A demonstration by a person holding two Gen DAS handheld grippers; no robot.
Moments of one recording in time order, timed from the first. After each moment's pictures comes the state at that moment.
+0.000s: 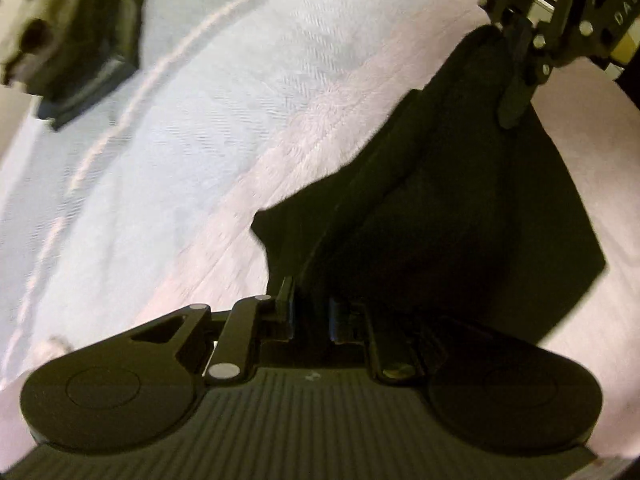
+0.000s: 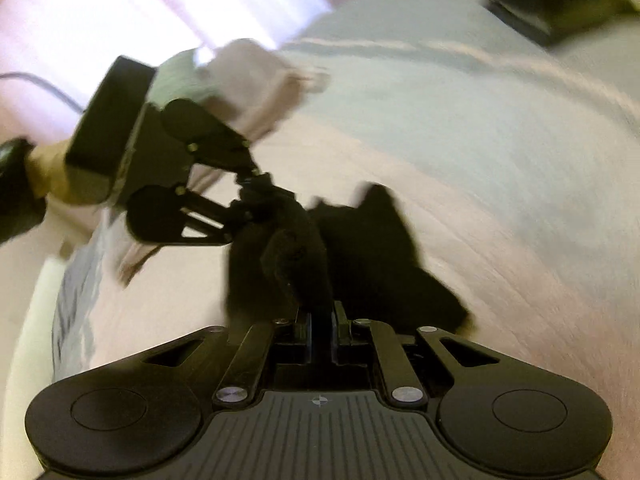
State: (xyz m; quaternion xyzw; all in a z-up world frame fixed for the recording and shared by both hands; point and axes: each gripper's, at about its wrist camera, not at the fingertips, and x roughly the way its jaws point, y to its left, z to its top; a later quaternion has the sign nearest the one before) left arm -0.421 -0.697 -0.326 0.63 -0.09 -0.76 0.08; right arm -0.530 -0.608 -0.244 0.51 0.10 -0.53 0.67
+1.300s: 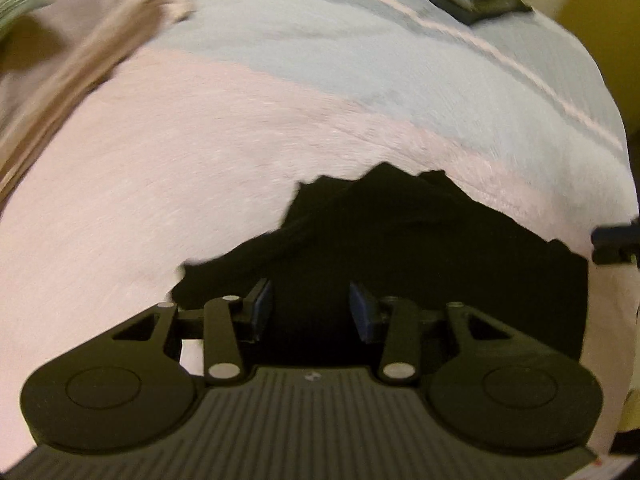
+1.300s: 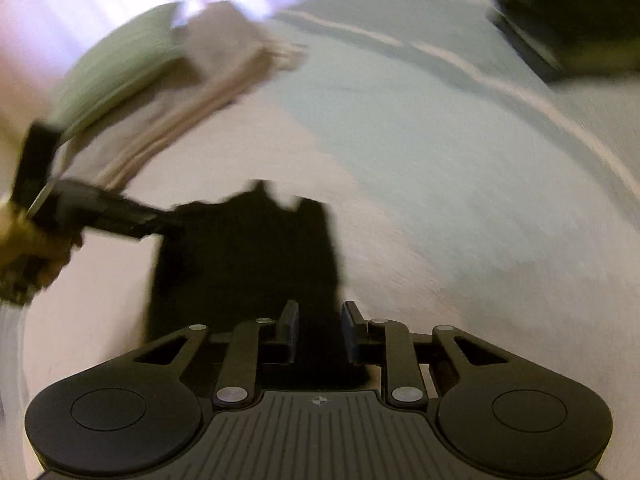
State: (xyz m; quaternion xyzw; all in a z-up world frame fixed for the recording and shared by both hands) left arm -0.281 -0.712 -0.344 0.43 0.34 -0.69 0.47; right arm -0.550 -0.647 -0.237 0.43 0.23 -0.53 0.70
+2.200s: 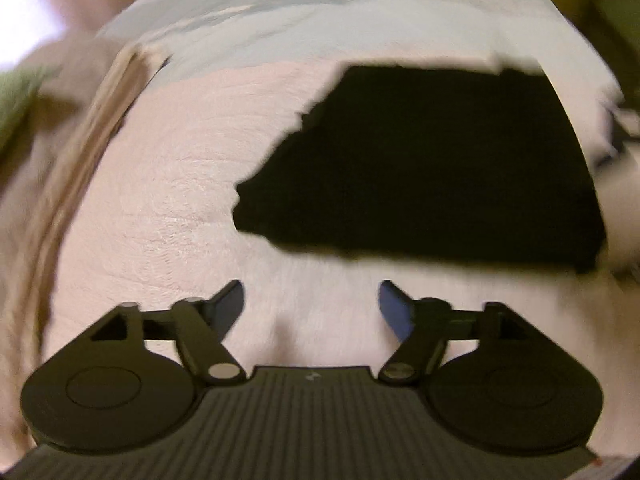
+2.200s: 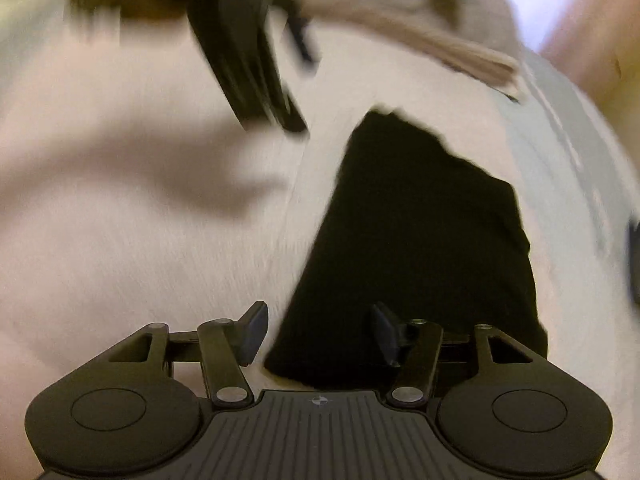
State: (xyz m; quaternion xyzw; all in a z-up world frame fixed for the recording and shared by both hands) left arm -0.215 -0.591 -0.354 0.51 0.11 -0.75 0.40; right arm -0.295 -0.577 -0.301 0.12 0.54 -0.42 0.72
